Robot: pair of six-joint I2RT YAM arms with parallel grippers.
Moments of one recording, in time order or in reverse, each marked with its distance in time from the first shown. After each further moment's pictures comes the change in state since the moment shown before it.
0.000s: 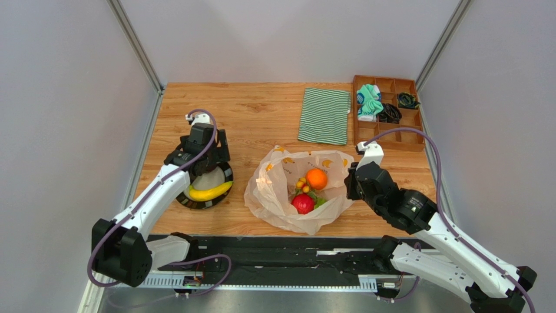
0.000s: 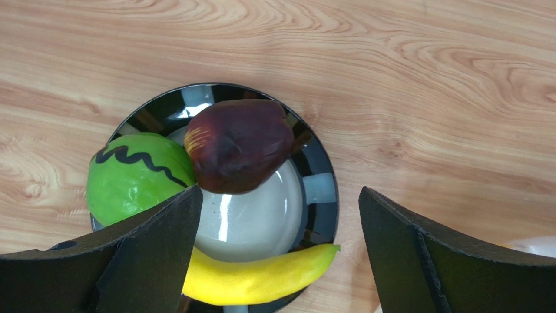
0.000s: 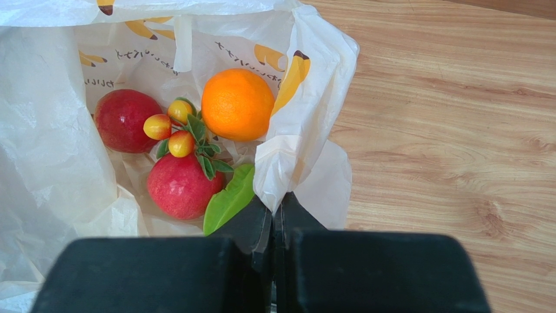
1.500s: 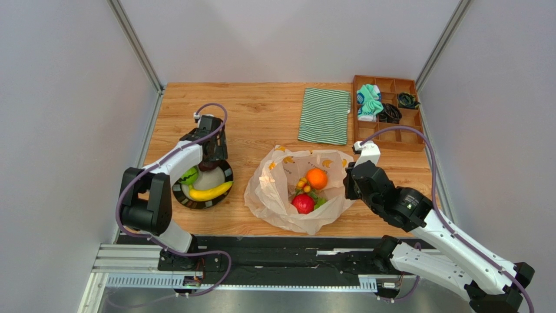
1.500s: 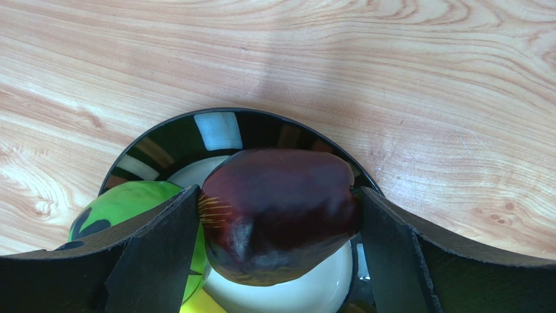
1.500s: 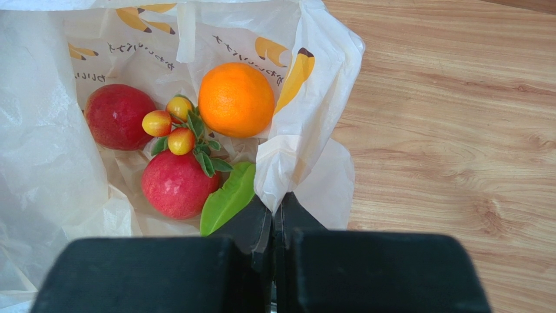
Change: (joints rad) left arm 0.107 0.391 0.099 0.055 -0.025 0.067; right arm 0.000 0.033 0.000 0.001 -0.001 0.000
